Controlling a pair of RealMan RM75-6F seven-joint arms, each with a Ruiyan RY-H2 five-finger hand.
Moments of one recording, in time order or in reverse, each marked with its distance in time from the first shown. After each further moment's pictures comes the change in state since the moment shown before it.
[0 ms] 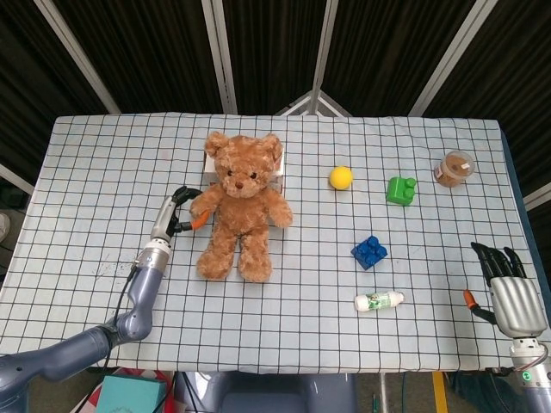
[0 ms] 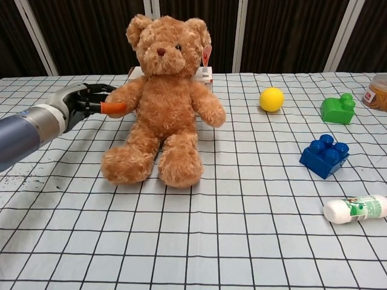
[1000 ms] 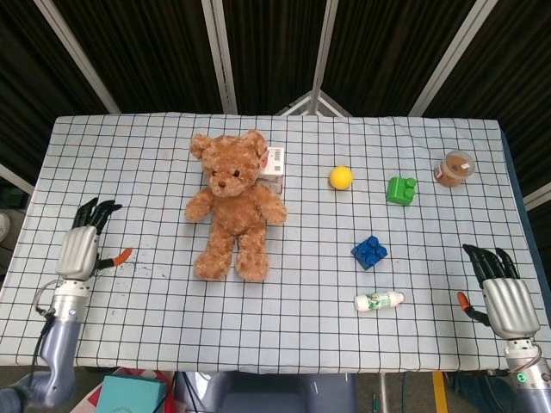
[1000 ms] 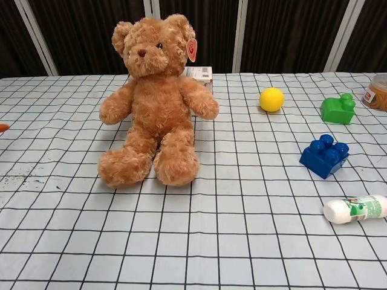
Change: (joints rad) left arm 0.358 0.367 0.294 -0.307 0.358 0.527 0.564; right arm 0.003 -0.003 -0.007 -0.020 -0.019 0.006 -0.034
